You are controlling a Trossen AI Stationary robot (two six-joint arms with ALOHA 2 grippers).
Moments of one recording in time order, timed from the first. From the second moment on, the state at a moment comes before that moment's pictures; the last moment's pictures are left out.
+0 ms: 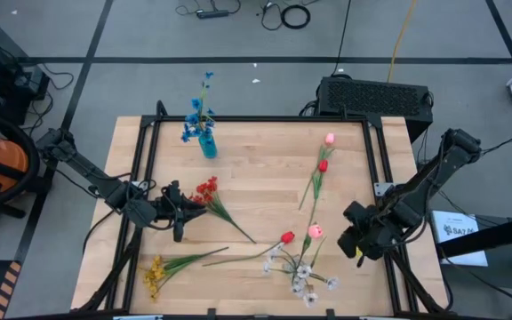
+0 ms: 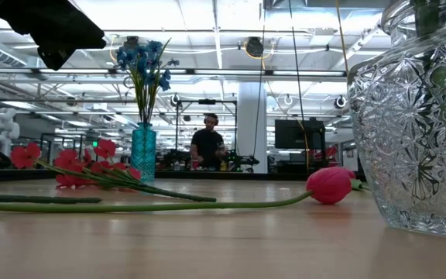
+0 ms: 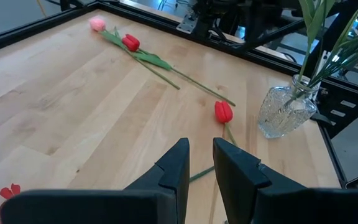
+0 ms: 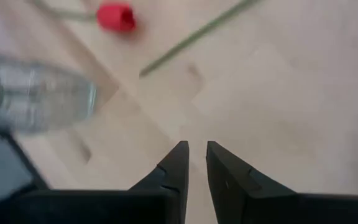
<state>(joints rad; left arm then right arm) -0.61 0.83 0.48 -0.11 -0.67 -0.61 0.79 1.11 0.81 -0.94 0.29 1.62</state>
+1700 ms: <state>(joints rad) -0.54 0.83 0.48 -0.11 -0.84 -0.68 0.37 1.33 0.81 -0.62 0.62 1.81</state>
